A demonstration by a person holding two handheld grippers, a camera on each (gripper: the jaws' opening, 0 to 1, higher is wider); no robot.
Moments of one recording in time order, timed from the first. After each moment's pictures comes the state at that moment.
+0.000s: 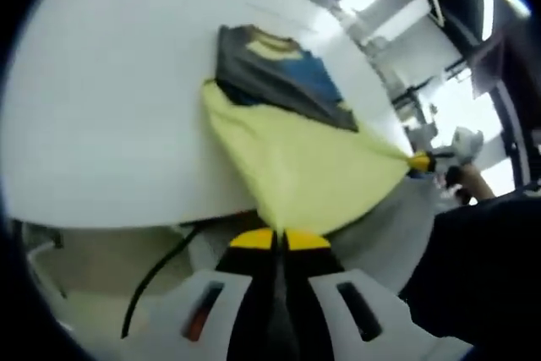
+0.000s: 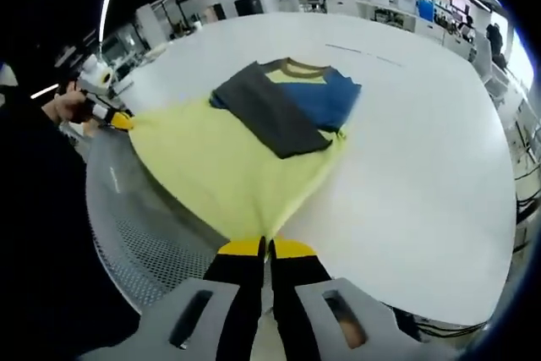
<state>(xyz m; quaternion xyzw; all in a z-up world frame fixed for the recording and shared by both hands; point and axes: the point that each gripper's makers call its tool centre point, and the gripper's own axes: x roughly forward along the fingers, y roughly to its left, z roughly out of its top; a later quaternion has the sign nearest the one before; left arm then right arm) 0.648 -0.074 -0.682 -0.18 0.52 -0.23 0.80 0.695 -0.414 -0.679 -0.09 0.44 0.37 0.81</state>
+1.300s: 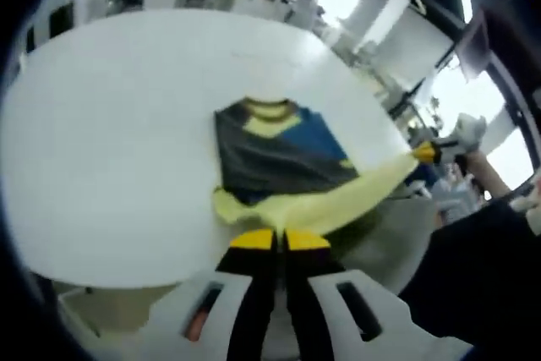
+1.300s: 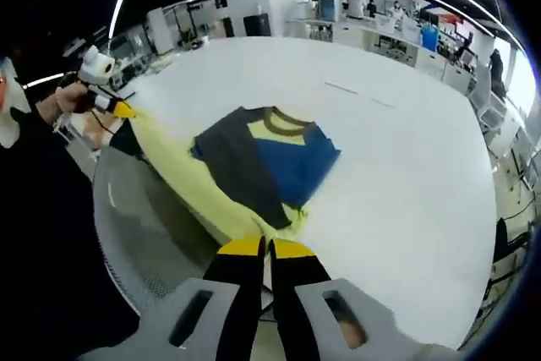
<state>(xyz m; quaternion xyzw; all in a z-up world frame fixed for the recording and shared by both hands) 0.711 -0.061 -0.616 -0.11 0.45 -0.22 0.86 0.754 -0.411 -0.620 -0.13 0.38 0.38 0.83</state>
